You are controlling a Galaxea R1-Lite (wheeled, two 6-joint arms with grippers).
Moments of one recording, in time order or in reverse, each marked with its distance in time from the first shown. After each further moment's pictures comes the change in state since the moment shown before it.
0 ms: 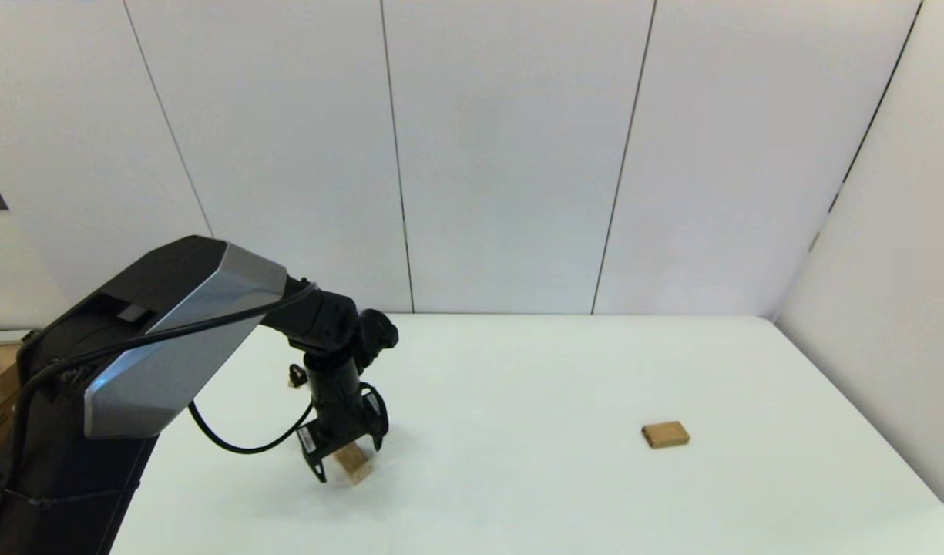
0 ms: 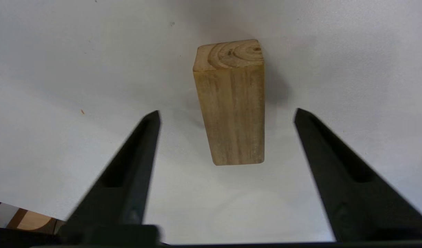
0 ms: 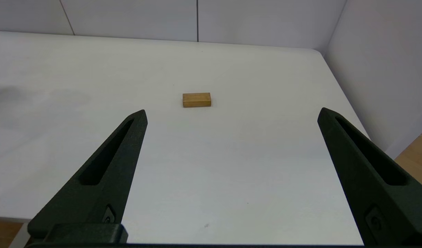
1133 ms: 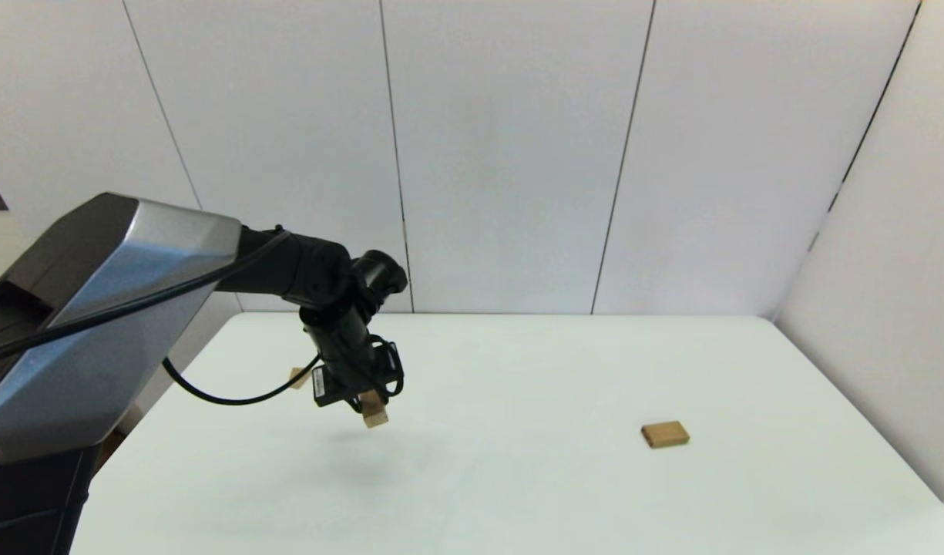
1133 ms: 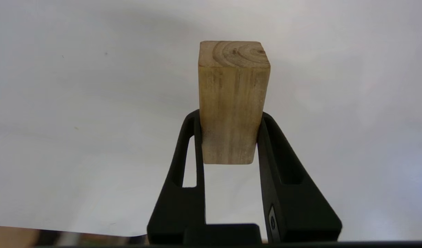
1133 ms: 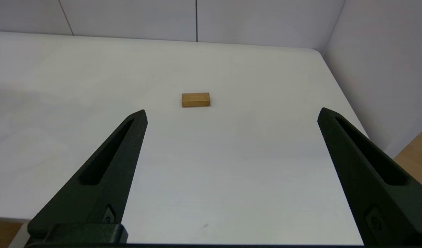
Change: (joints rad) left arm -0.044 -0.148 -0.110 0.026 -0.005 0.266; right arm 0.000 0.000 0.000 0.000 0.000 0.000
